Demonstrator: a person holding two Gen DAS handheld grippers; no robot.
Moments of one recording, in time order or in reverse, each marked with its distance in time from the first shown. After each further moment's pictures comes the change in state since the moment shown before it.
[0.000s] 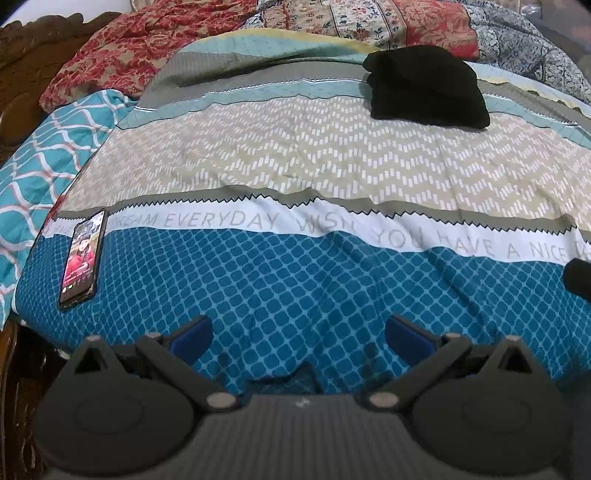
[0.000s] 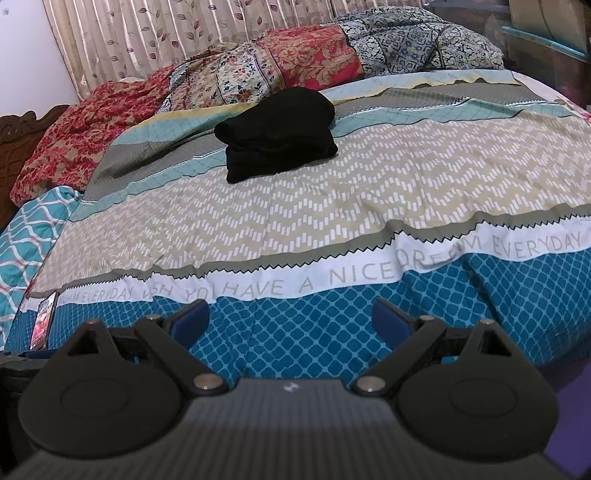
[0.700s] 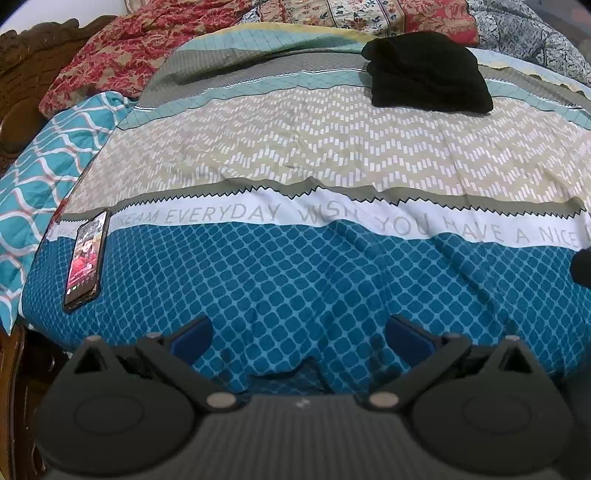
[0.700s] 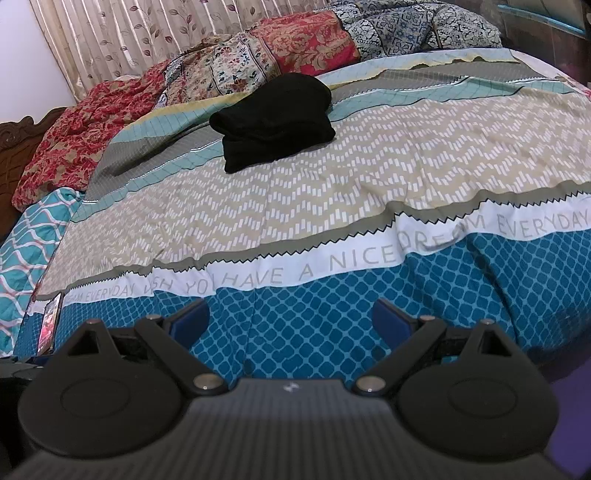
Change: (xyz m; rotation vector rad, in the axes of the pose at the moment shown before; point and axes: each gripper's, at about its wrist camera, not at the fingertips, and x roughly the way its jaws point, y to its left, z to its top) left arm 0.007 -0.004 -0.002 0.032 0.019 0.031; right arm 0.005 -0.010 -0.001 0.039 0.042 0.030
